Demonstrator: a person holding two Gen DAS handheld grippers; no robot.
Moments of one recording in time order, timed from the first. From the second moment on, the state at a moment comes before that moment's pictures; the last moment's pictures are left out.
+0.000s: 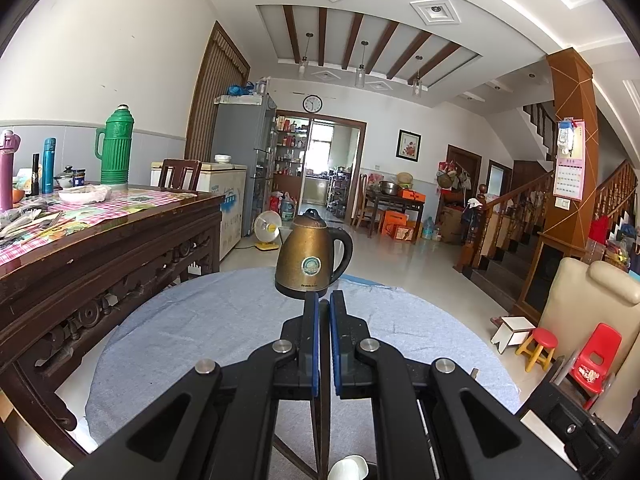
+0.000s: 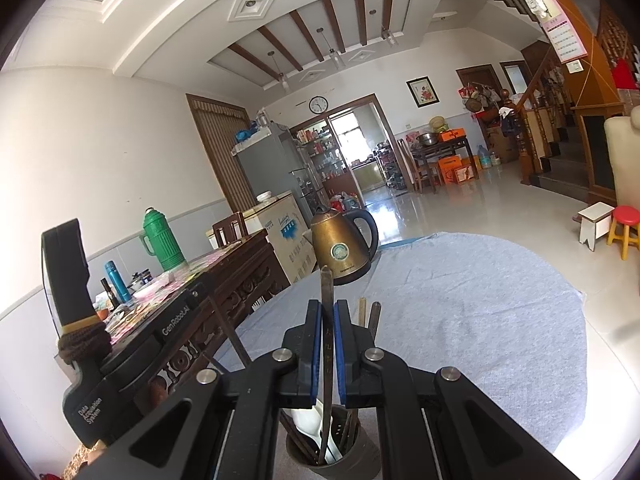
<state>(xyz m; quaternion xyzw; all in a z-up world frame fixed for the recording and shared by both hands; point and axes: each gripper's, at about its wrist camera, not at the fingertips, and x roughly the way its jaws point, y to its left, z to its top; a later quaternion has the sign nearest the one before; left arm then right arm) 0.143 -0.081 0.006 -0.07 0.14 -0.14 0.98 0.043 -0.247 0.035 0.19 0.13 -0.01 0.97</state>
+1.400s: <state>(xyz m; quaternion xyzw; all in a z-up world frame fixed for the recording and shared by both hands) 0.144 -0.067 0.000 -0.06 0.16 -0.14 0.97 0.053 -0.227 0.021 0.18 0.17 0.02 0.97</state>
